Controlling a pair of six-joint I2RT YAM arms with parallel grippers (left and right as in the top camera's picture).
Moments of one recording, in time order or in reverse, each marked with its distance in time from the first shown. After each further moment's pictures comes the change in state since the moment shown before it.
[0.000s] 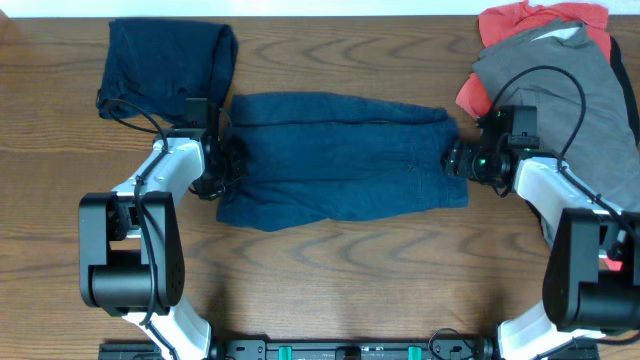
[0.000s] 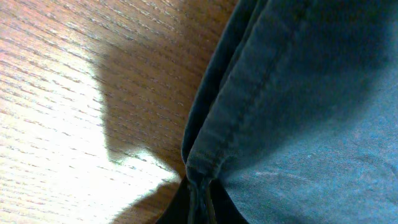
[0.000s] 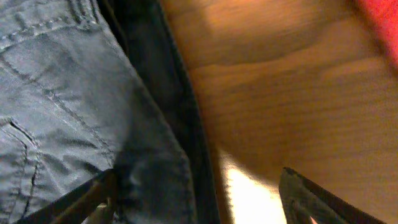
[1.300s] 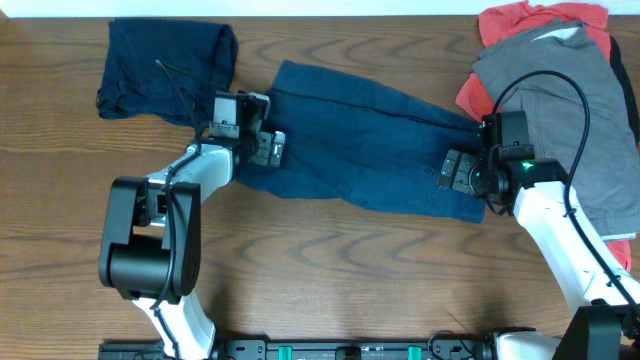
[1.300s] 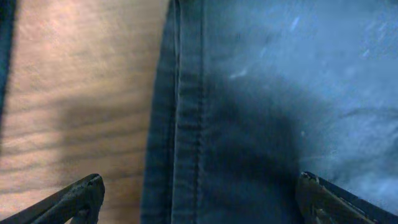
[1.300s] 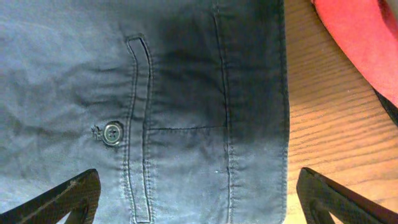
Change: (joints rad) left arm -0.124 0.066 -0.051 0.566 -0.035 0.590; right arm 0.149 -0.319 0.000 -0.349 0.245 0.179
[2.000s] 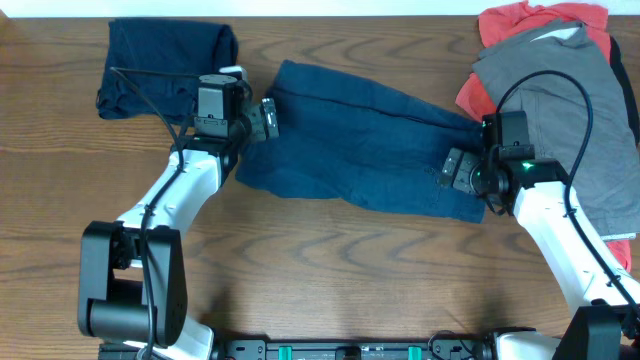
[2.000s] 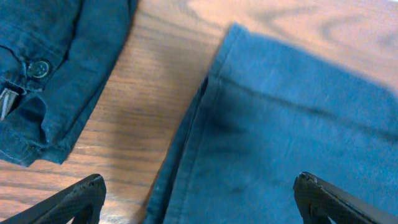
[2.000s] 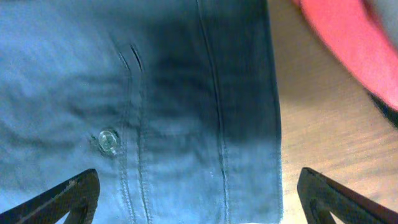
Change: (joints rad) left arm 0.000 -0.205 0.000 0.005 -0.032 -0.317; right arm 0.000 0.000 0.000 -0.014 0.022 0.038
